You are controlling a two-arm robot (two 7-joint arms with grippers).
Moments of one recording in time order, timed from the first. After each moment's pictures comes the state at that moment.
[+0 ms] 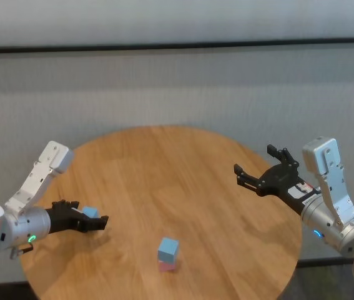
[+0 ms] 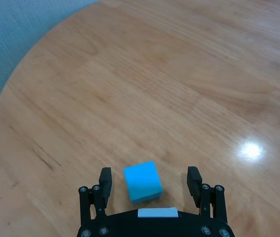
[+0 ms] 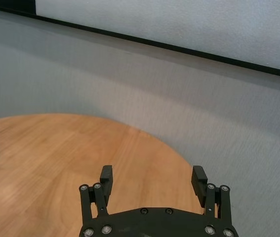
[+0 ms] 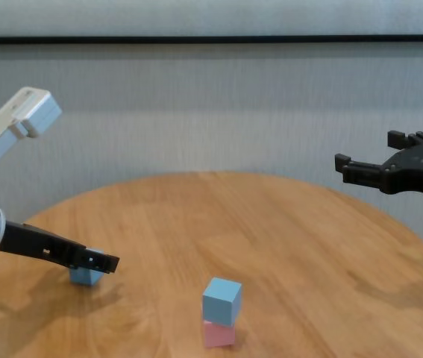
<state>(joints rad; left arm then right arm) -0.51 0.41 0.44 -1.11 -0.28 0.42 -0.46 0.37 0.38 -0.37 -1.23 0.25 -0.13 0.30</state>
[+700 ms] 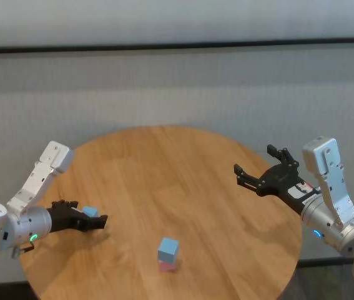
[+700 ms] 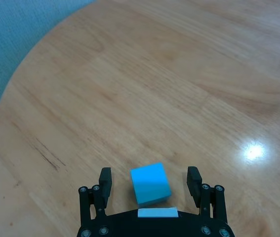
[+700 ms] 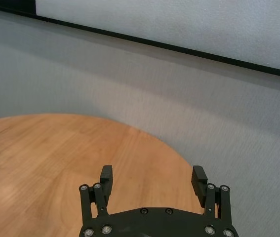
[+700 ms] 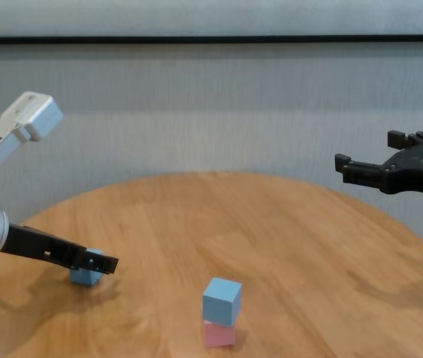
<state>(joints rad) -0.53 0.39 0.44 -1.06 -0.27 0.42 -0.46 0.37 0.38 -0.37 -1.23 0.25 -0.13 0.30</state>
